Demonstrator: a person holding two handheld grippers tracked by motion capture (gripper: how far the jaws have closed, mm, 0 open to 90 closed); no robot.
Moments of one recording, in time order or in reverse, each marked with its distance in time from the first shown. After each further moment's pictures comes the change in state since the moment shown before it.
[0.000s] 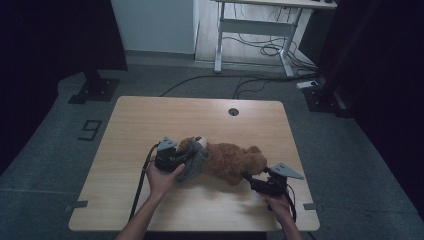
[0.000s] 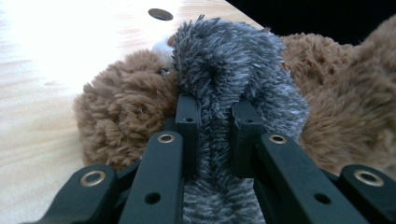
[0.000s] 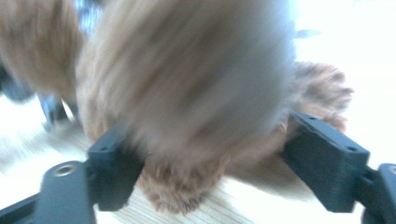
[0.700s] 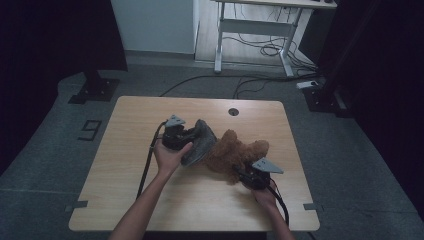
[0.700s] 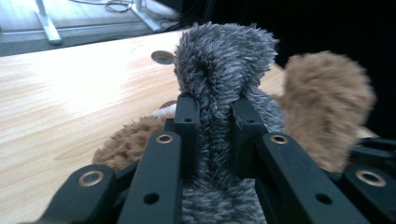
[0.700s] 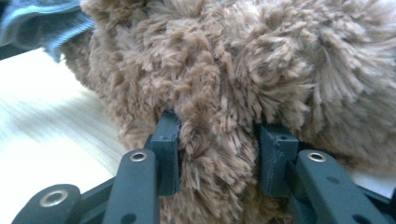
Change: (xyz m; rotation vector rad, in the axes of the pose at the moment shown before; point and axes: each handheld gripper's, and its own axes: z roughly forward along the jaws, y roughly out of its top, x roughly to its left) left arm -0.003 0.074 0.030 0.007 0.064 0.066; right arm 0.010 -0.012 0.057 0.017 0.005 -0.153
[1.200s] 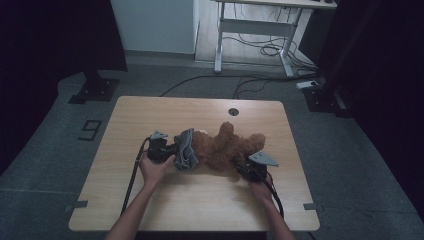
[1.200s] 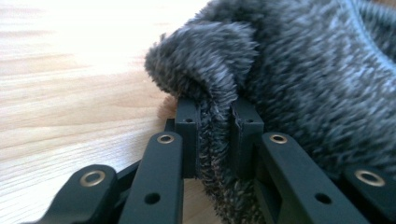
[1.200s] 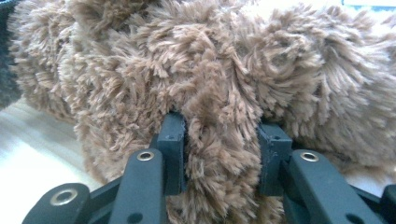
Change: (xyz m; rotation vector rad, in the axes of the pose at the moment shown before) left arm 0.058 -0.070 -0.017 0.075 0.048 -0.182; right arm -0.004 0.013 0.020 0.008 -0.085 0.008
